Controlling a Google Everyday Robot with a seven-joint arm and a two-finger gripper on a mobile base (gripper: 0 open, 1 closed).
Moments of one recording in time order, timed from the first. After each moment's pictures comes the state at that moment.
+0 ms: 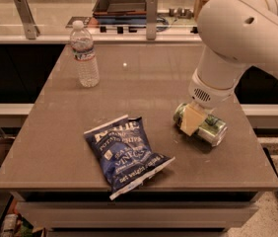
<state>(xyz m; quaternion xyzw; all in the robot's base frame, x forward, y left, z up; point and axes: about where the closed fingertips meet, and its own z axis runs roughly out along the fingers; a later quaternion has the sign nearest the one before) 0.500 -0.152 0.839 -0.40 0.91 -0.02 0.08</state>
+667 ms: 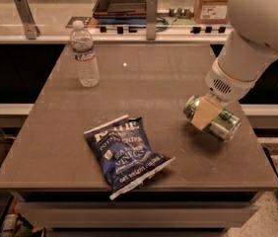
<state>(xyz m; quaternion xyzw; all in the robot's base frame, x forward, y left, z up) 0.493 -0.172 0.865 -0.39 0.92 0.00 0.10</state>
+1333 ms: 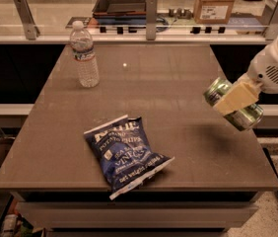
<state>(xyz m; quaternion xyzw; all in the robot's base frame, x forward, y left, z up) 0.493 -0.207 0.910 -0.40 0.89 0.10 0.22</state>
